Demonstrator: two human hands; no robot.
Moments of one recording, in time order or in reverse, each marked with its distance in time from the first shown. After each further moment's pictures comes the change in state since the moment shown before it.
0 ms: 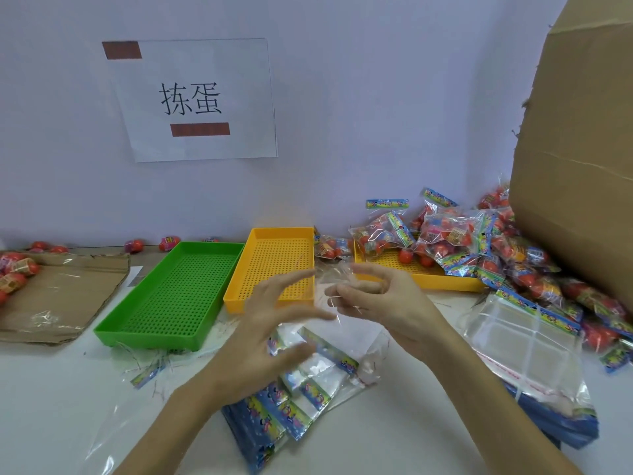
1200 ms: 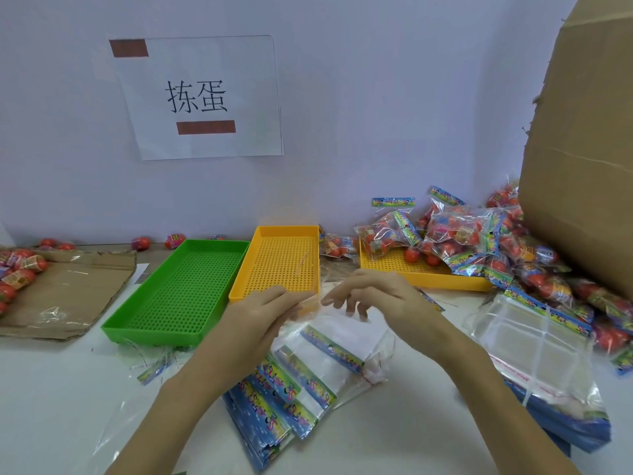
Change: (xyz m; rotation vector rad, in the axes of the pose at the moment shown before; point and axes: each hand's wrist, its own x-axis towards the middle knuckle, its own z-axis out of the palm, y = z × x) left_hand 0.003 -0.004 -0.016 0.379 0.077 0.113; right_hand -0.008 -0.009 0.004 -0.628 -0.200 -0.274
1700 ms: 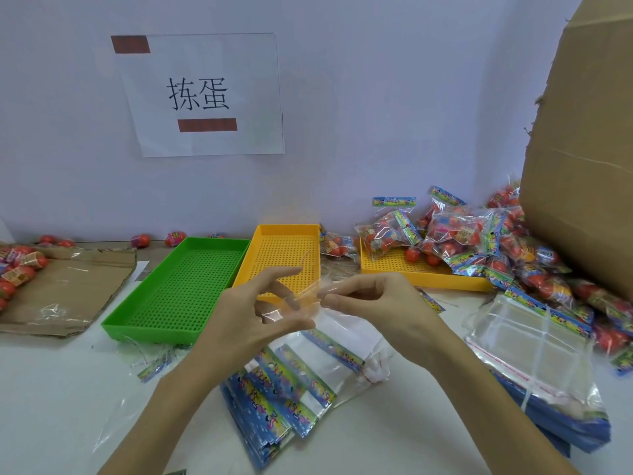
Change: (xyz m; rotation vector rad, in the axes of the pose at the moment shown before) left_hand 0.001 0.000 -0.004 -0.511 0.078 -0.376; right_hand 0.002 -0.001 0.012 0.326 0.077 0.185
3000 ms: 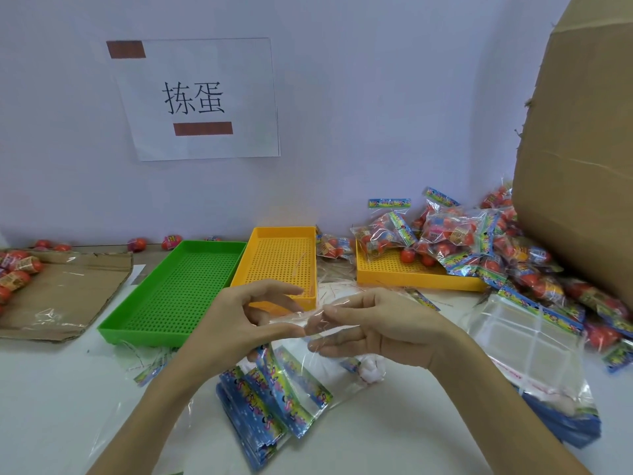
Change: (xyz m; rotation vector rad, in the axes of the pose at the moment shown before) left_hand 0.000 0.001 -0.009 -0.152 -0.108 -0.115; right_hand -0.001 0.001 -0.010 0.345 -0.432 0.339
